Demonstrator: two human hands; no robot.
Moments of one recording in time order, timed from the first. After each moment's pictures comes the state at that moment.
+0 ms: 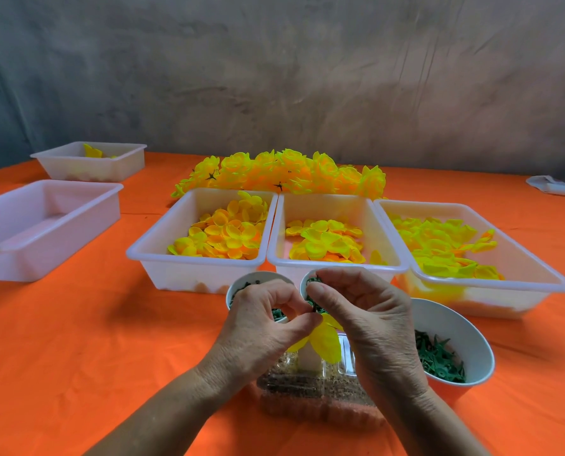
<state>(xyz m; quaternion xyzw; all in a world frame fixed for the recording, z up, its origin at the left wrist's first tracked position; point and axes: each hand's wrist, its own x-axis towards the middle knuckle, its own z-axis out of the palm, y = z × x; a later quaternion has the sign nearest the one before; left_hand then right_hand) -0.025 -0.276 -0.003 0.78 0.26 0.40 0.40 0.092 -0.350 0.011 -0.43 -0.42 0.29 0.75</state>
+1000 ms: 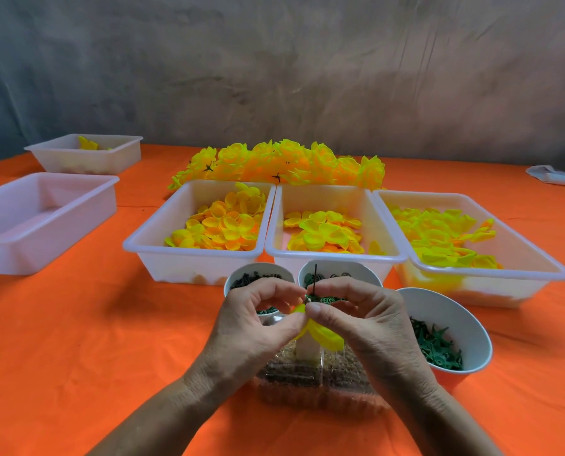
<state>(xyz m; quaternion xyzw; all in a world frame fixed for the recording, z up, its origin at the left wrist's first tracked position) -0.033 -0.286 -0.011 0.72 0.27 0.42 0.49 0.103 -0.361 0.000 -0.50 -0.48 0.30 0.65</state>
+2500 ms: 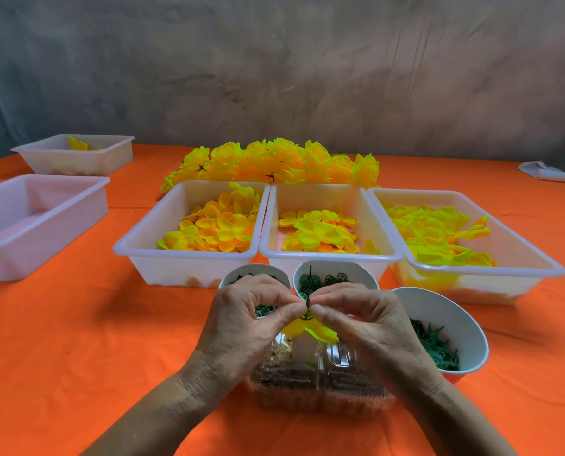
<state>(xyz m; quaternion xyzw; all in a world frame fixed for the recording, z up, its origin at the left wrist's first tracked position) -0.030 -0.276 -0.005 0.78 0.25 0.44 0.36 0.120 -0.357 -0.008 -0.53 -0.53 0.26 0.61</state>
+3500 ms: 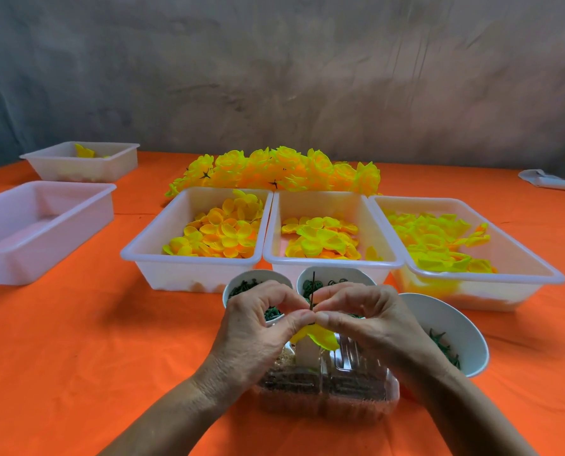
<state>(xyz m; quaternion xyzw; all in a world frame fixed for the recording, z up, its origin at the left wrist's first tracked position) -0.027 -0.281 -0.007 0.76 0.25 0.44 0.40 0.131 -0.357 0.004 -0.53 -0.55 0.33 0.55</state>
